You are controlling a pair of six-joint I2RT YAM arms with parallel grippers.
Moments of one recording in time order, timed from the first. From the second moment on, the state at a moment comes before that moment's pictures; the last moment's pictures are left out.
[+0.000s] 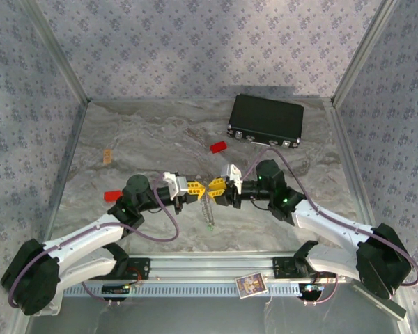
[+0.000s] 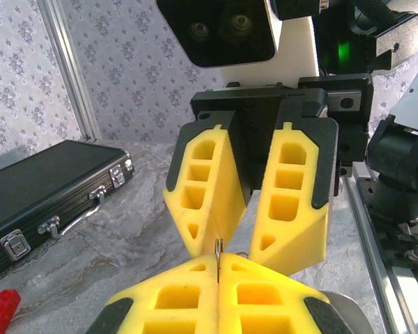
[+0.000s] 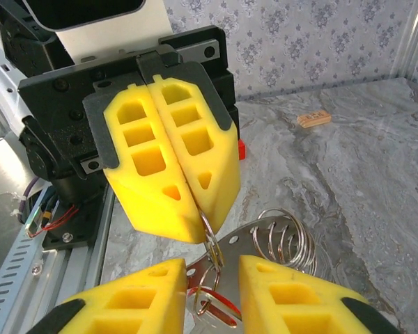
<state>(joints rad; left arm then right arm) -0.72 0.98 0.38 0.57 0.63 0.08 0.71 1.11 0.57 0.30 -0.71 -0.12</state>
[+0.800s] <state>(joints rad) -0.73 0.97 0.44 0.37 0.58 0.15 0.73 1.10 0.70 0.01 -0.68 -0.28</state>
